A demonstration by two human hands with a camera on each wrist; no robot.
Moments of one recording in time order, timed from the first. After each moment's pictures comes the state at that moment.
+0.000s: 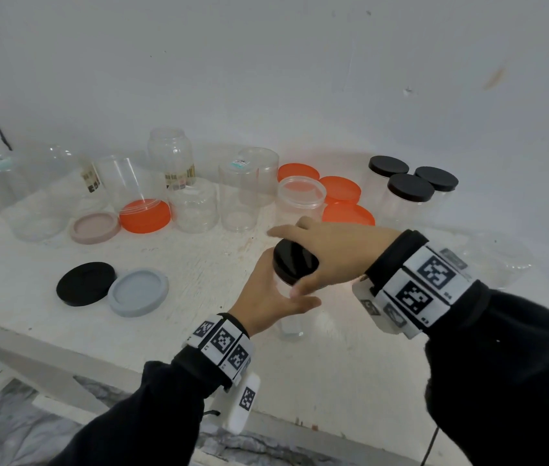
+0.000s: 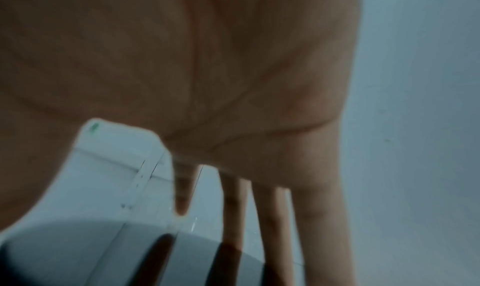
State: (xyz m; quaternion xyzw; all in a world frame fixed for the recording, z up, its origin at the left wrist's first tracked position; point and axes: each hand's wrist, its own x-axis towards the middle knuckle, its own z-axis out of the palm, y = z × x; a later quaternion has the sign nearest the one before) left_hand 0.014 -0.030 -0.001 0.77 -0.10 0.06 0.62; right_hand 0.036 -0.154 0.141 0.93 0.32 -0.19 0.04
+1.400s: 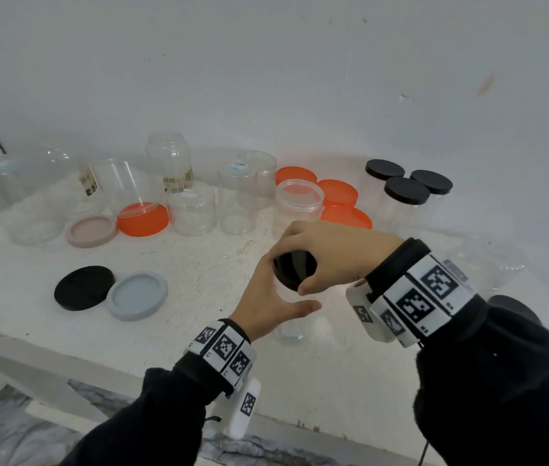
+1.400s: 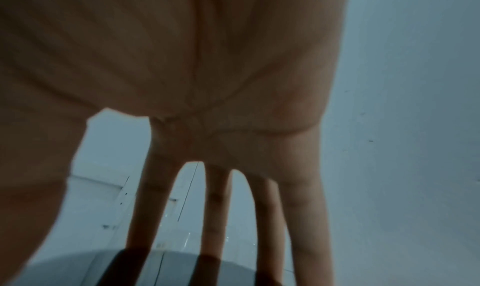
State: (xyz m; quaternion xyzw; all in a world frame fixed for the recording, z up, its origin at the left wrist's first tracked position) left_hand 0.012 -0.030 -0.003 0.77 -0.10 0.07 0.62; right_hand 0.031 -0.151 0.145 0.91 0.37 -0.15 0.00
